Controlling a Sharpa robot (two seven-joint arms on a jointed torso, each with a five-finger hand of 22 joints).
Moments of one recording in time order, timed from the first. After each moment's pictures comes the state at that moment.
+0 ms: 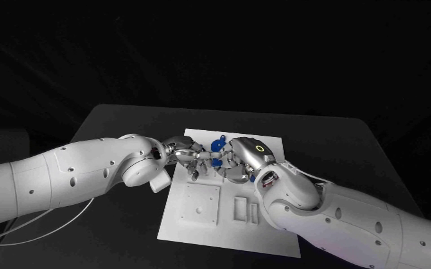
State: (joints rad) left arm 1.31 -0.80 -0.22 1.43 -0.50 0.01 -0.07; left_hand 1.05 0.00 -0.10 0.18 0.30 0.98 0.03 0.44 0.82 1.17 -0.01 0.64 0.17 1.18 -0.06 1.21 0.42 0.01 1.25 -0.08 0.14 1.31; right arm 0.98 -0.57 0.07 1.60 -1.78 -0.50 -0.43; right_hand 1.19 -0.19 0.48 -0.10 0.30 1.23 0.06 0.06 0.07 1.20 -0.03 1.03 0.96 1.44 -0.09 1.05 1.13 0.08 1.46 -0.10 0.63 1.31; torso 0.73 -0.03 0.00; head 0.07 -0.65
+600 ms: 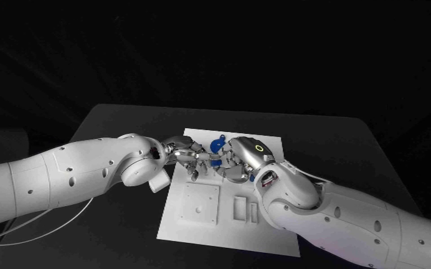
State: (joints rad) left arm 1.31 -0.80 -0.22 1.43 -0.49 0.02 -0.06; left_hand 1.10 0.04 -0.10 0.13 0.53 0.98 0.03 0.43 0.79 1.17 -0.01 0.63 0.16 1.17 -0.06 1.22 0.42 0.01 1.25 -0.08 0.14 1.31; right arm 0.98 -0.57 0.07 1.60 -1.77 -0.50 -0.42; right_hand 1.19 -0.19 0.48 -0.10 0.30 1.23 0.05 0.06 0.07 1.20 -0.03 1.03 0.96 1.44 -0.09 1.05 1.13 0.08 1.46 -0.10 0.63 1.31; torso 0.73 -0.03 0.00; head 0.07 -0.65
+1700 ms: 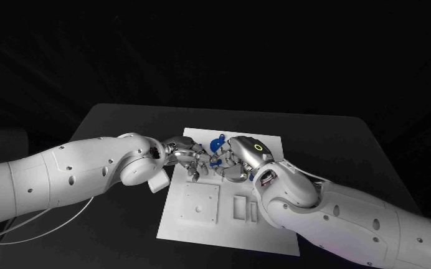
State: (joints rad) left arm 1.31 -0.80 -0.22 1.42 -0.47 0.07 -0.05; left_hand 1.13 0.06 0.12 0.00 0.74 0.96 0.03 0.42 0.77 1.16 0.00 0.58 0.14 1.16 -0.06 1.23 0.41 0.01 1.23 -0.08 0.15 1.31; right arm 0.98 -0.57 0.07 1.59 -1.76 -0.50 -0.41; right_hand 1.19 -0.19 0.48 -0.10 0.30 1.23 0.05 0.06 0.07 1.20 -0.03 1.03 0.96 1.44 -0.09 1.05 1.14 0.08 1.46 -0.10 0.63 1.31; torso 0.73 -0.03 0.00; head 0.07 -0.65
